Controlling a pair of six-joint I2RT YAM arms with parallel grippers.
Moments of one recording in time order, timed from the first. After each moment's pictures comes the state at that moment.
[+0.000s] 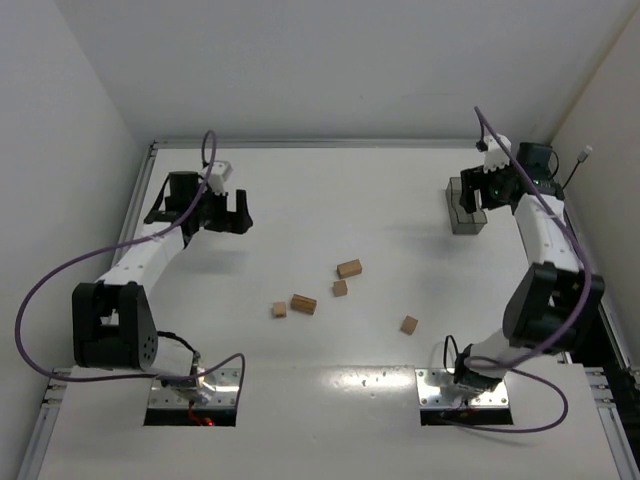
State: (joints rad) left arm -0.01 1.43 0.97 -0.26 0.33 0.03; right arm -0.29 1.60 1.26 -0.47 -0.33 -0.44
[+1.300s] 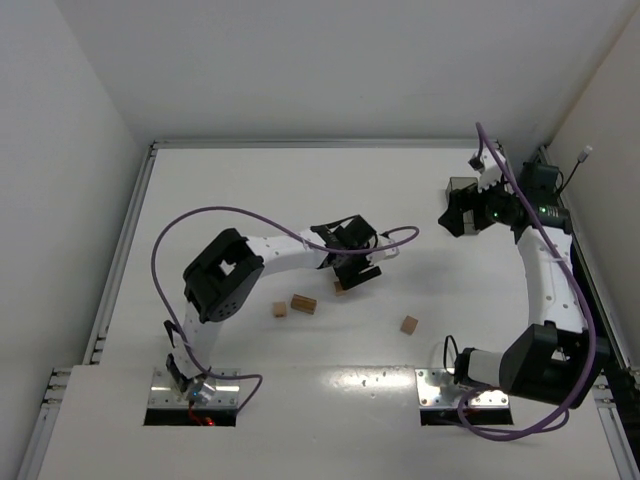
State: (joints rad) left arm -0.89 2.03 1.42 -0.39 0.00 0.33; right arm -0.26 1.27 1.11 -0.61 -0.64 -0.48
